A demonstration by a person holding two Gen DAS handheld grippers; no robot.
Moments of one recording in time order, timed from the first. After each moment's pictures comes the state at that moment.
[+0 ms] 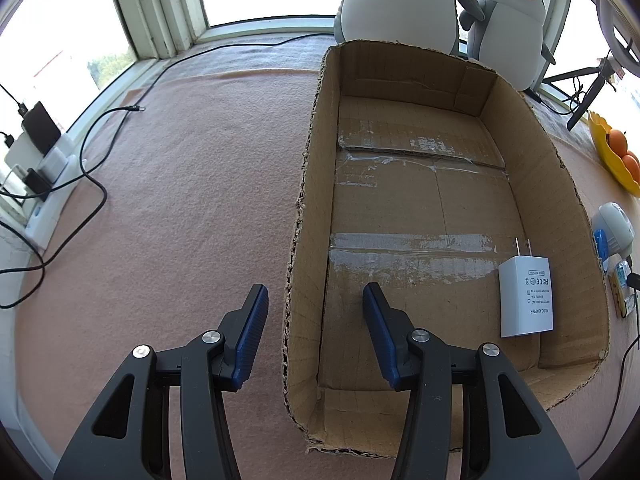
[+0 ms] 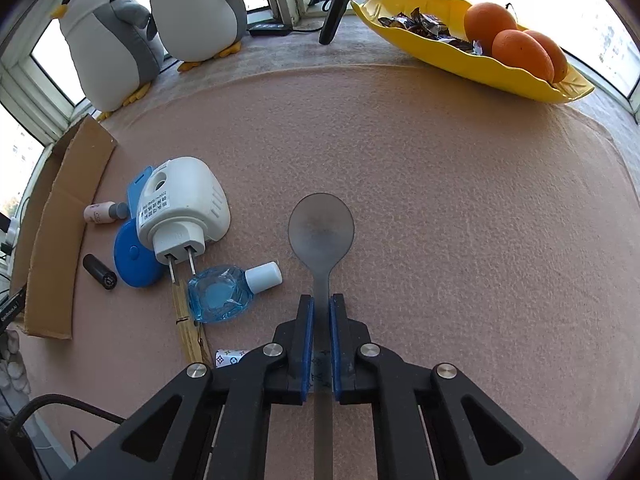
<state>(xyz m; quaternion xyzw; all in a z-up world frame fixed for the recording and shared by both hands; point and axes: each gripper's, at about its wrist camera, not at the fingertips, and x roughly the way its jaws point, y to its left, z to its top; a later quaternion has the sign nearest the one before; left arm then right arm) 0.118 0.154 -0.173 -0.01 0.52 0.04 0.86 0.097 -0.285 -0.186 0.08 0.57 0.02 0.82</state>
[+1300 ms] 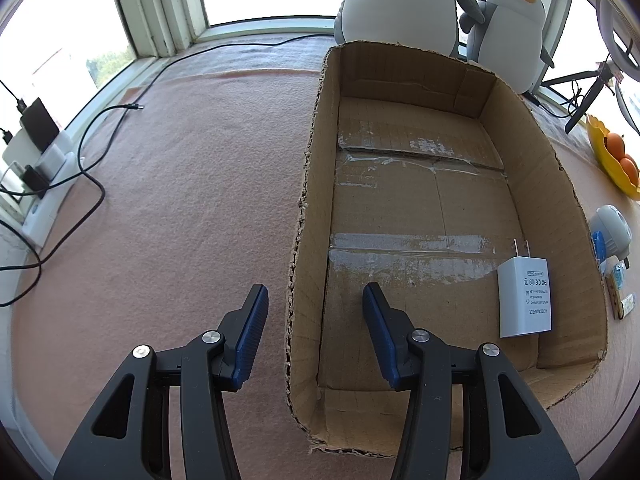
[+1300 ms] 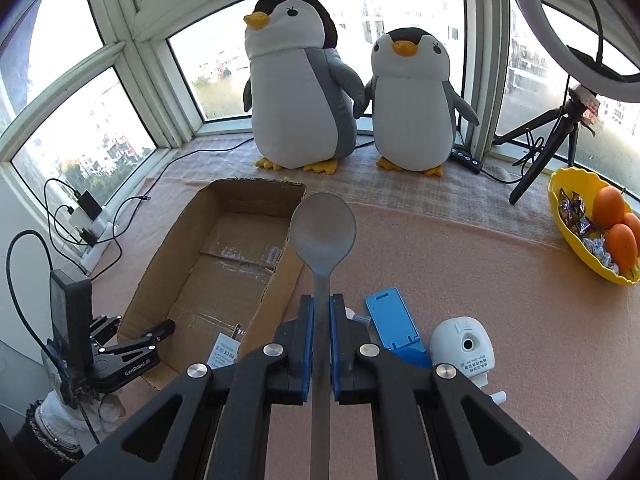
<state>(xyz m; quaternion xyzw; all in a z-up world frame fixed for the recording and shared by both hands) 0.118 0.156 -0.172 -0.02 0.52 0.04 0.86 0.122 -0.087 -0.070 0.03 0.44 0.16 0.88</state>
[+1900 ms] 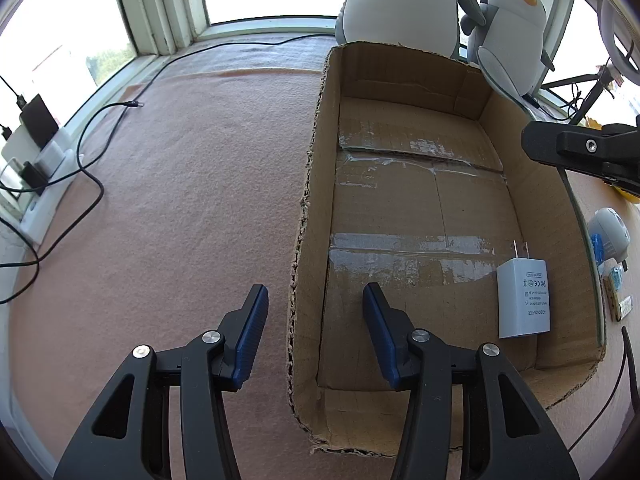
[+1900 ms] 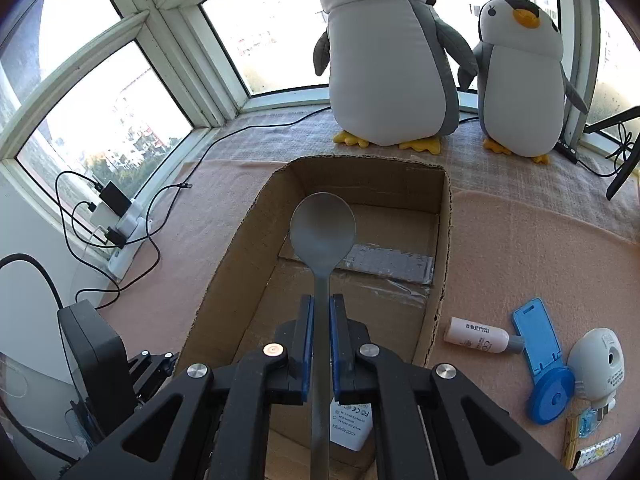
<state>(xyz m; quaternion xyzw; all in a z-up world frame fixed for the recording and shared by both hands) 0.118 0.155 -0.172 -0.02 0.51 0.03 0.86 0.151 0.019 -0.108 0.06 0.49 0.21 0.85</state>
